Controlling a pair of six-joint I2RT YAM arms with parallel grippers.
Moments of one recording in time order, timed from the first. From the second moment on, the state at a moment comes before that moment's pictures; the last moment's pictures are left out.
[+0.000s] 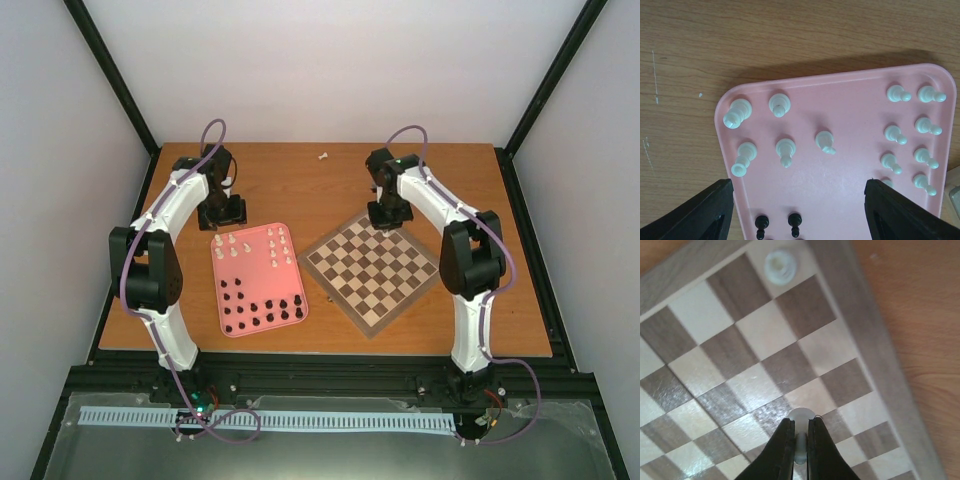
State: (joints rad) left arm -0.13 1.84 1.58 -1.14 0.00 -0.31; right arm 0.41 2.07 1.77 -1.19 0.03 0.22
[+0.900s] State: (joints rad) left arm -0.13 1.84 1.58 -1.14 0.00 -0.31; right arm 0.36 2.21 1.95 -1.16 0.04 0.16
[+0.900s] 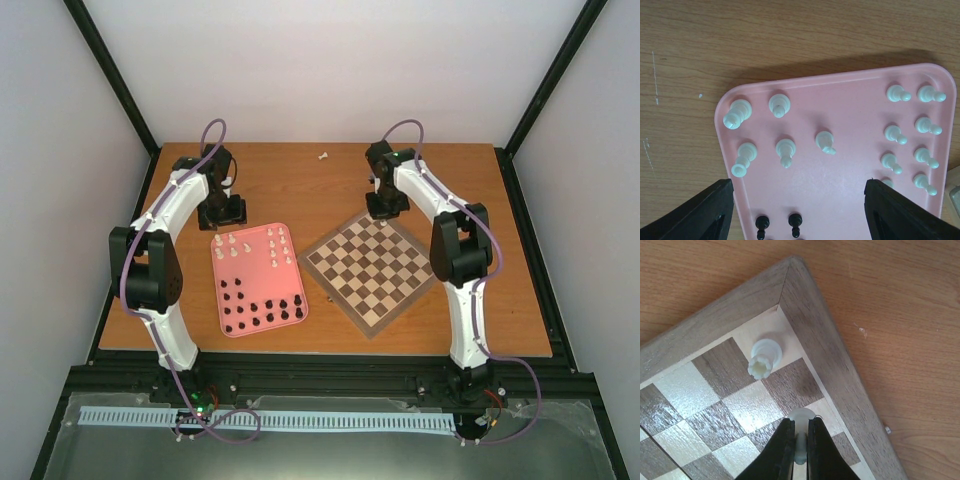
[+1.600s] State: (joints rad) left arm -0.13 1.84 1.58 -1.14 0.00 -0.31; right arm 0.36 2.28 2.01 -1.16 0.04 0.16
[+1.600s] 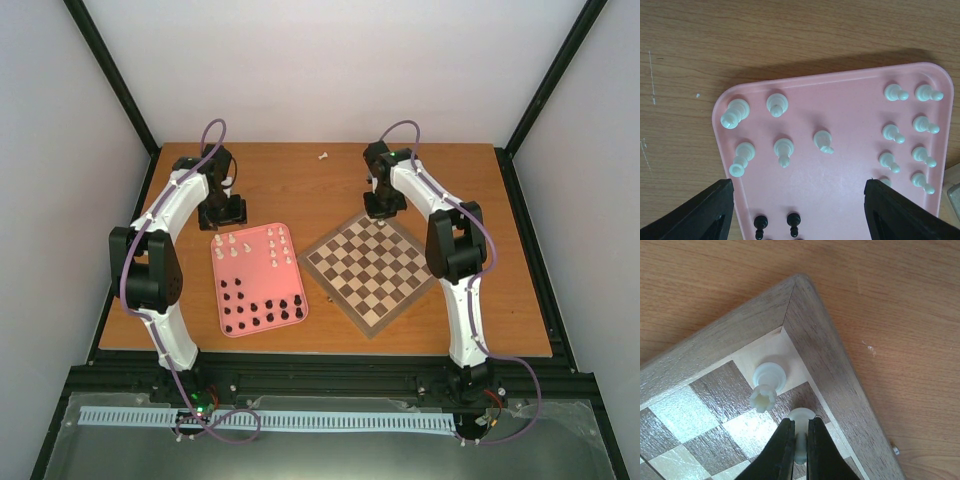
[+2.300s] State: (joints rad) left arm -0.13 1.84 1.58 -1.14 0.01 -0.31; right arm 0.36 2.29 2.02 -1.16 0.04 0.15
